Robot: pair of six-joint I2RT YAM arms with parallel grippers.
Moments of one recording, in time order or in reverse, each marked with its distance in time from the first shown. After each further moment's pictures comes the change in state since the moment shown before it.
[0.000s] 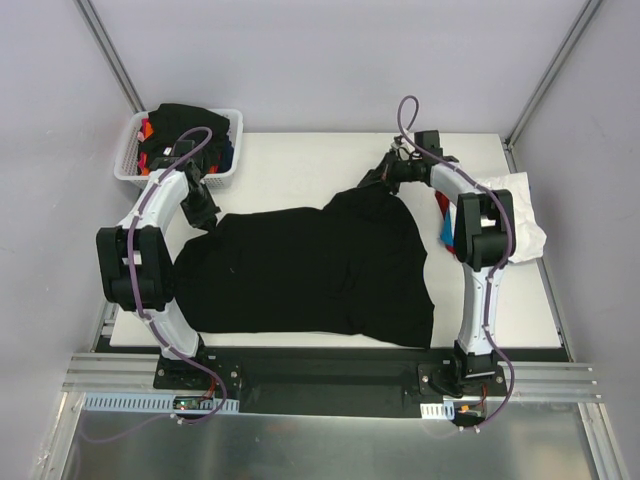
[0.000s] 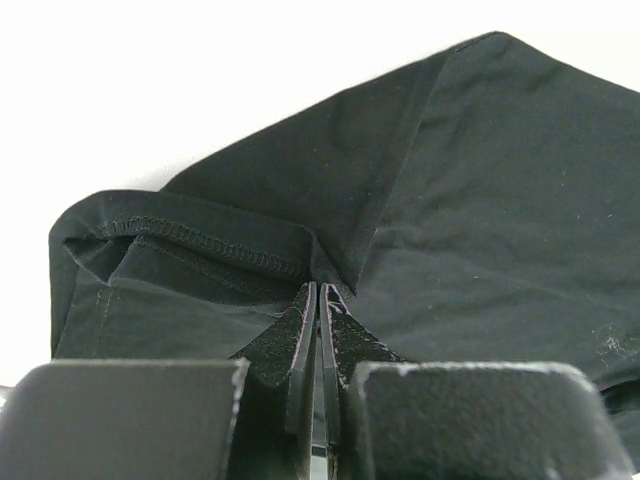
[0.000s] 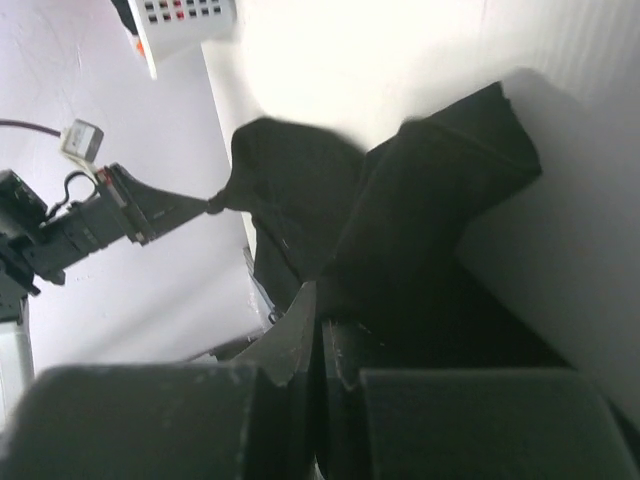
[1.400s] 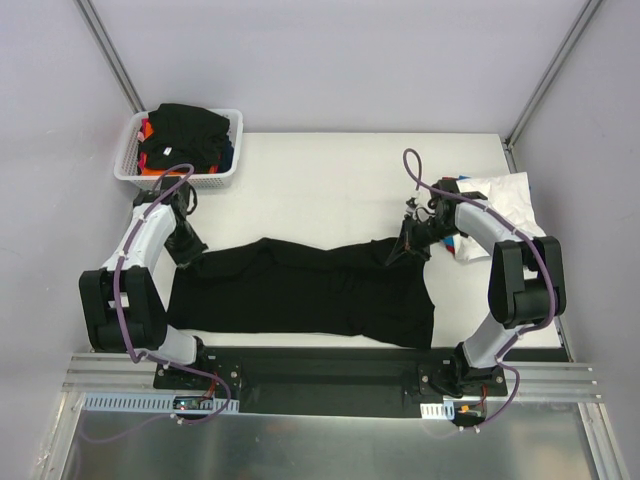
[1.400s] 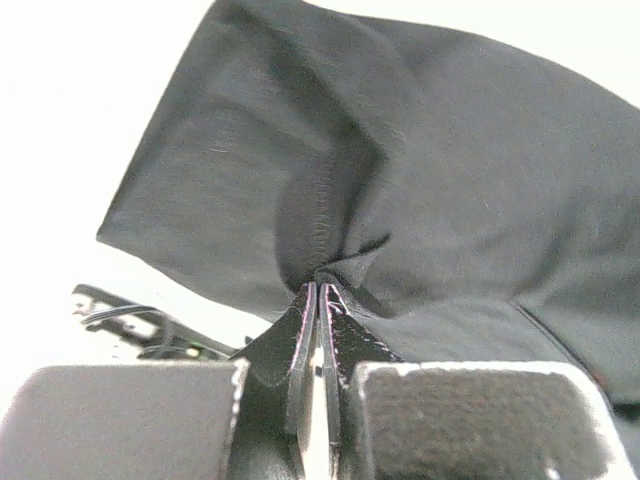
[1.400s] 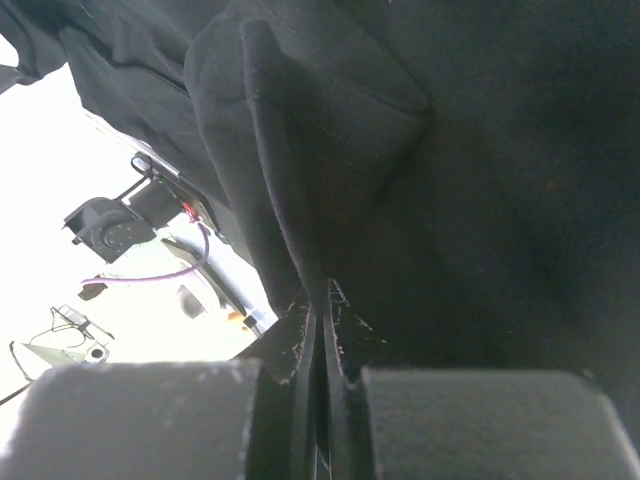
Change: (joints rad) left arm 0.056 -0.275 -0.318 -0.129 -0.059 -0.101; right arm 0.003 -0.569 -0.614 -0.559 0.186 -0.428
